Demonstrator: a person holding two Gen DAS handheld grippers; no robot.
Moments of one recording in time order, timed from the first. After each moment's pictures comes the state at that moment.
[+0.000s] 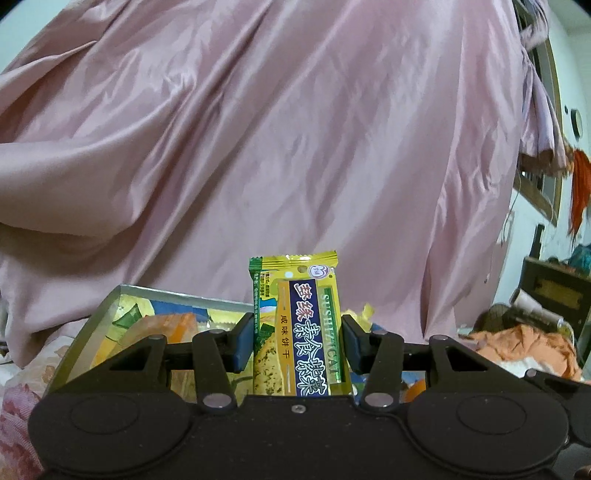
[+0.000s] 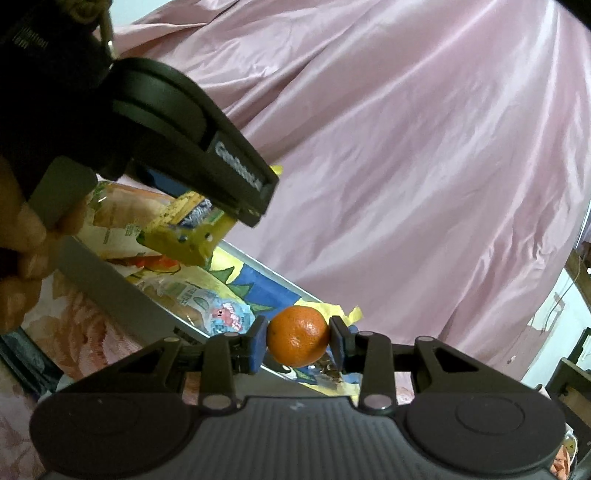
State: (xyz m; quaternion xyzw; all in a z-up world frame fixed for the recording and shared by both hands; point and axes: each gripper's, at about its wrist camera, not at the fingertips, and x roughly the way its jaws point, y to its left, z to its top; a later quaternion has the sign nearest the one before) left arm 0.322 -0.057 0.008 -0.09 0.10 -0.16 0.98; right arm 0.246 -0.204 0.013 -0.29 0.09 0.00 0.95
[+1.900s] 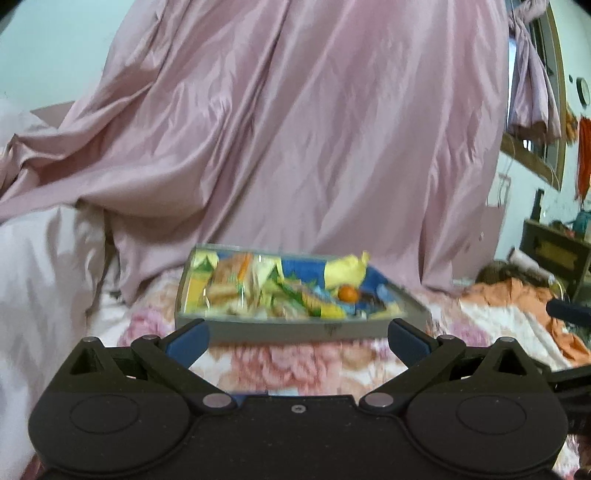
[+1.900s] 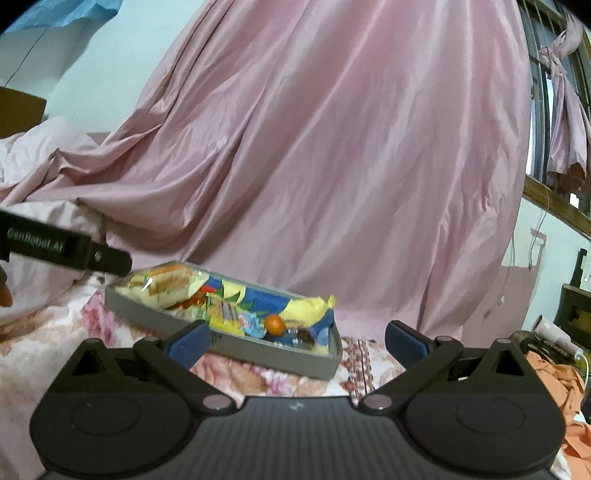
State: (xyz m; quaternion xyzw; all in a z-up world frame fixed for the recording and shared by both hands) left arm 0.132 -0.025 0.044 -0.06 0.17 -0.11 0.98; right arm 0.102 -0.286 0.100 -0.14 0.13 0.06 0.98
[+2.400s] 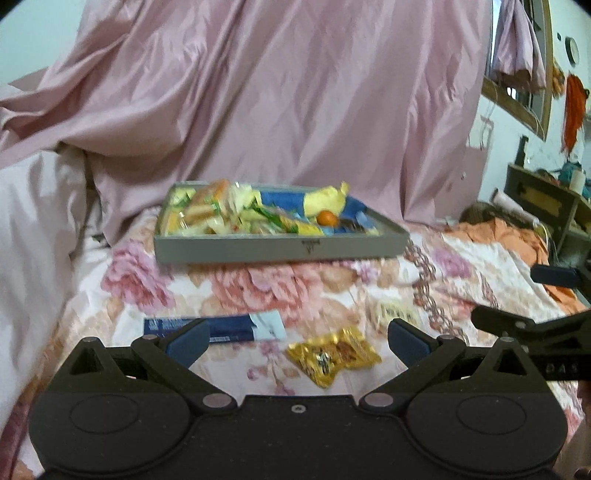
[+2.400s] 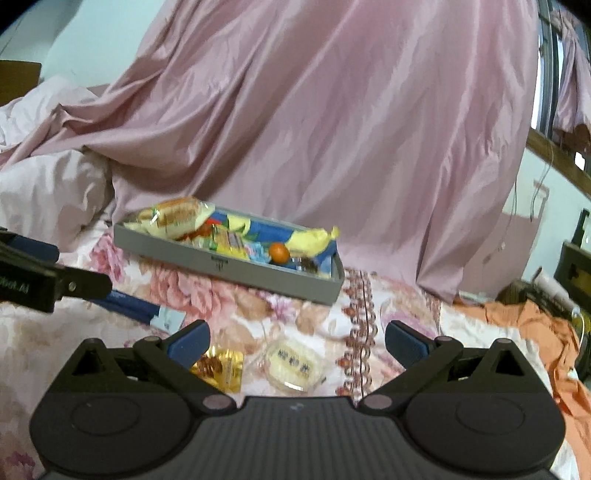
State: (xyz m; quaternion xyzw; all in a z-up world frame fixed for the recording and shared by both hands) left arm 0.116 -0.035 0.008 -0.03 0.25 -0.15 0.95; right arm 0.084 -0.292 0.086 -0.14 0.23 0.05 0.96
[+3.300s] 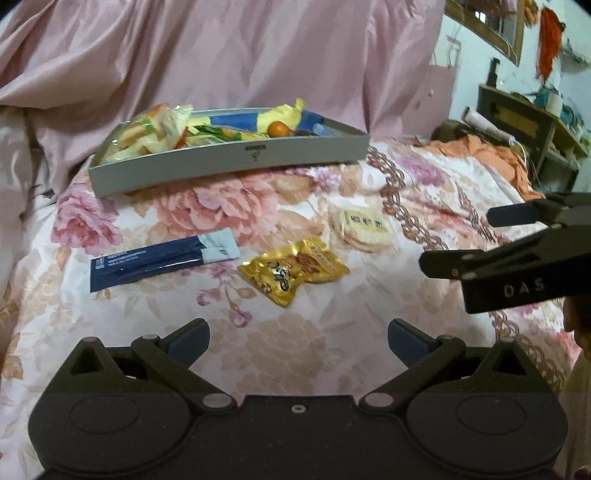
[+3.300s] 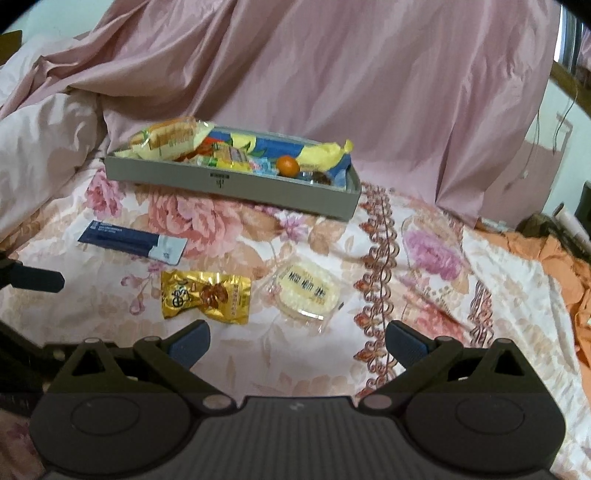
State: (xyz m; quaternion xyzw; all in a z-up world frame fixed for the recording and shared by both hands) left arm 0.115 -0.072 -0.035 0.03 0.34 -0.20 0.92; right arm 0.109 -0.297 0.057 -0.12 0.36 0.05 0.92
